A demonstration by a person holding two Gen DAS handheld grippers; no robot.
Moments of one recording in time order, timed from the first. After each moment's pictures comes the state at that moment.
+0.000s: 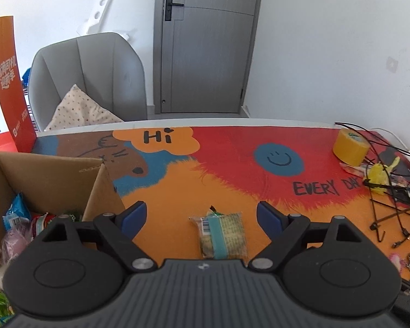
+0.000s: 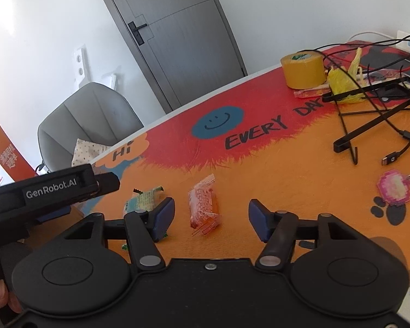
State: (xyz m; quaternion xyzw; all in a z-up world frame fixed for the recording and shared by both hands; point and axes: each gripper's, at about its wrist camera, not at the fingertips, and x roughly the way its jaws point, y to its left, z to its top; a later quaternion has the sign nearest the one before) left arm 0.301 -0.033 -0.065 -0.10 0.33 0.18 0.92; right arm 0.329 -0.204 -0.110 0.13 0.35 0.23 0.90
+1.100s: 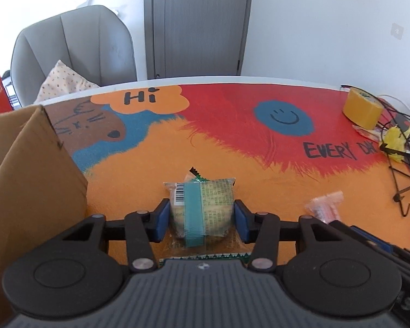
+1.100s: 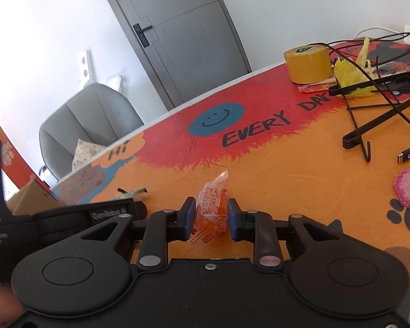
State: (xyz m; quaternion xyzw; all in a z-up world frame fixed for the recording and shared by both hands) left arm 0.328 -0.036 -0.116 -0.10 0.38 0.16 0.91; right arm 0.341 -0.203 -0.132 0.13 0.33 0.24 0.90
